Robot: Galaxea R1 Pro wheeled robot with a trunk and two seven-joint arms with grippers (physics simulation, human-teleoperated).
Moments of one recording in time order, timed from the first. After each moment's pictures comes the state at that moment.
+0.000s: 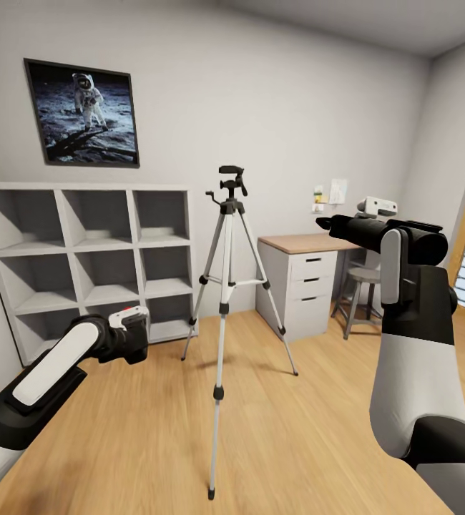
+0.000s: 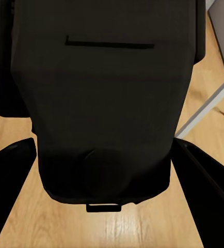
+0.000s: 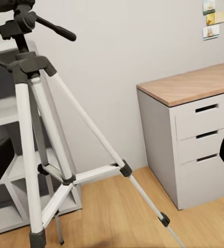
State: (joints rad) left arm -0.73 0.40 -0.53 -1.59 1.66 0.68 1.30; right arm -1.08 0.02 -0.19 -1.47 -0.04 1.04 0.13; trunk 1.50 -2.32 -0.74
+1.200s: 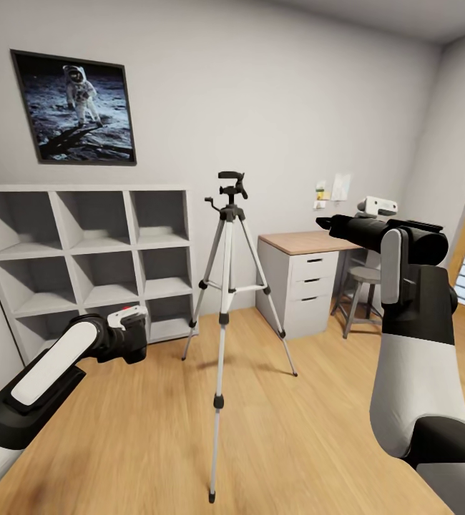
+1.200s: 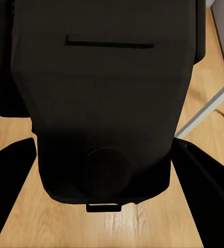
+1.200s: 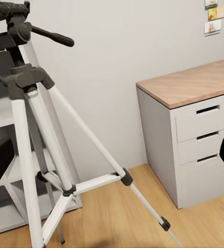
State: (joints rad) left arm -0.73 0.40 -0.52 -1.59 1.66 0.69 1.30; right arm -1.08 0.02 -0.19 -1.47 -0.04 1.04 0.13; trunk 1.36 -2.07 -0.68
